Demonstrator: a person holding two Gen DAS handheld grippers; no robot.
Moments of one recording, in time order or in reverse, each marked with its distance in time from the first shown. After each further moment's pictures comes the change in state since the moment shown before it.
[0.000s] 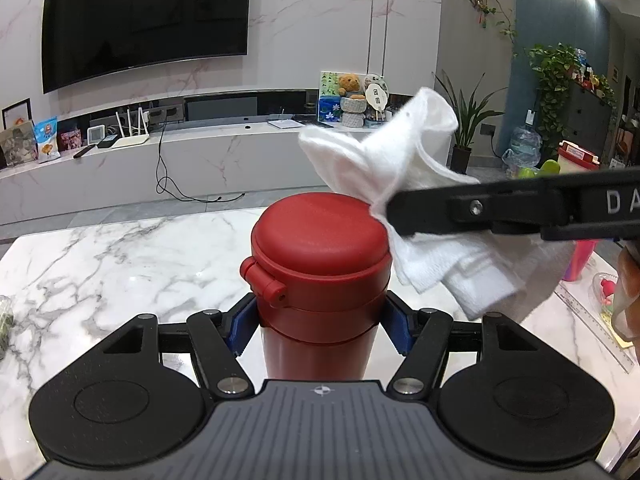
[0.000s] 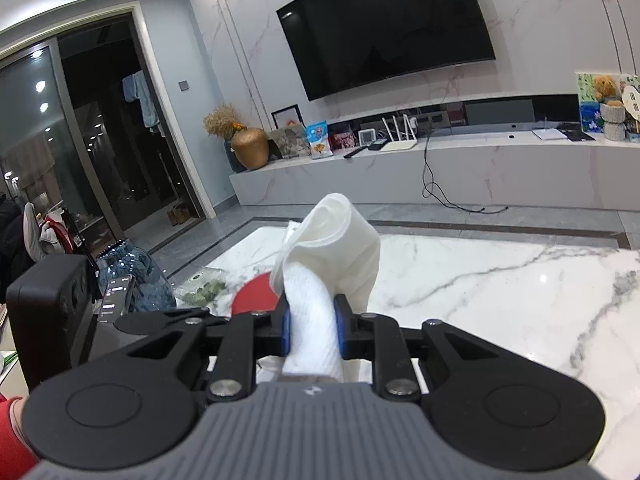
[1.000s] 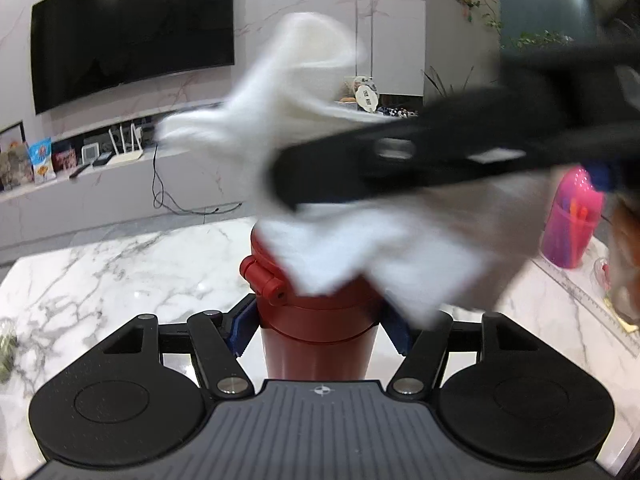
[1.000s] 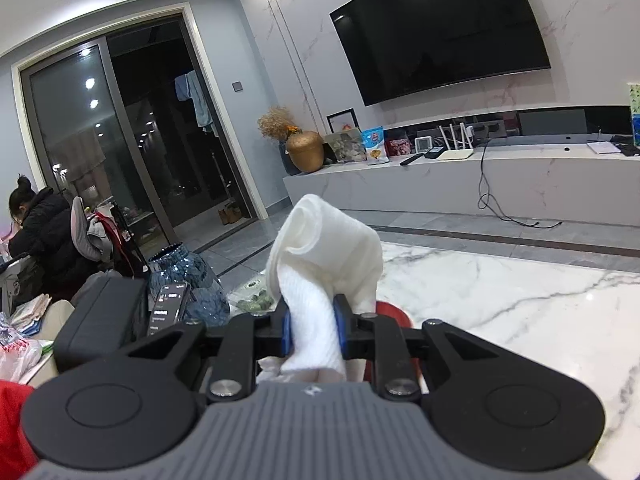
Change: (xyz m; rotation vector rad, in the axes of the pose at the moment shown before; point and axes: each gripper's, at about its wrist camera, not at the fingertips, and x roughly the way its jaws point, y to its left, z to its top) left arm 0.002 -0.009 -0.002 0.080 -0.021 0.007; right arm 0.014 0.026 0.019 -0.049 -0.021 0.183
